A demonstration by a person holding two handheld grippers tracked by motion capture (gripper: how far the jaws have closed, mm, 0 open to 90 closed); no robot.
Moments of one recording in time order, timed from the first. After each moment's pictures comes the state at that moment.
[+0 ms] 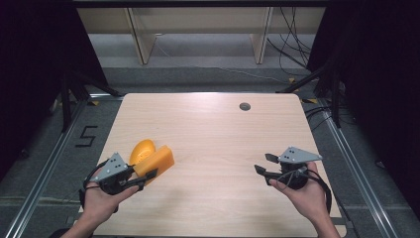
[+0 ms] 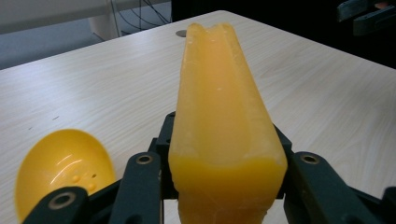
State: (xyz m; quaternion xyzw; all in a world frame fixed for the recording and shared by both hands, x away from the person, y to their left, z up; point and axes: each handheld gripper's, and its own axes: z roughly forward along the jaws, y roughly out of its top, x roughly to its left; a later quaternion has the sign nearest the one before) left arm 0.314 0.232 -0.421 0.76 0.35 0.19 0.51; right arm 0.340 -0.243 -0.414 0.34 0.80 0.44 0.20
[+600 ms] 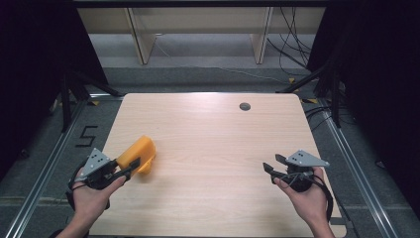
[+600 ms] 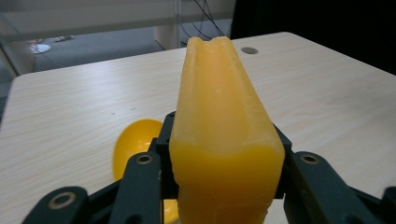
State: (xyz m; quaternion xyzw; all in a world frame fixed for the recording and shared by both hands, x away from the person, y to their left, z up) left arm 0.321 0.262 -0.421 0.69 0.45 0.26 0.50; right arm 0.333 -0.255 -0.429 0.43 0.76 0.43 0.23
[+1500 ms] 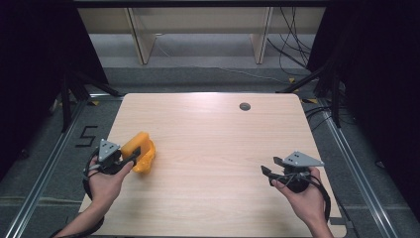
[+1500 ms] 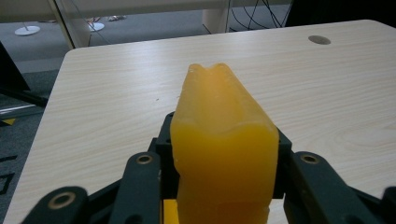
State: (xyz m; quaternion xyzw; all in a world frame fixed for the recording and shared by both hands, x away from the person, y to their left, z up) left arm 0.368 0.249 -0.447 0.67 0.52 0.30 0.44; right arm 0.337 -0.253 -0.435 0.41 0.78 0.42 0.23
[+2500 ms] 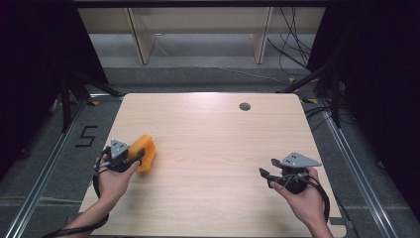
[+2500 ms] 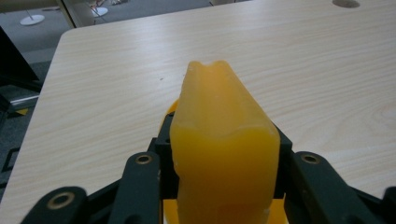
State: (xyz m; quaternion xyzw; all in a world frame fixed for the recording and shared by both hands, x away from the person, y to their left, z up) left arm 0.385 0.245 -0.470 0.69 0.52 0.30 0.40; right arm 0.336 -0.250 -0.436 0.41 0.79 0.41 0.21
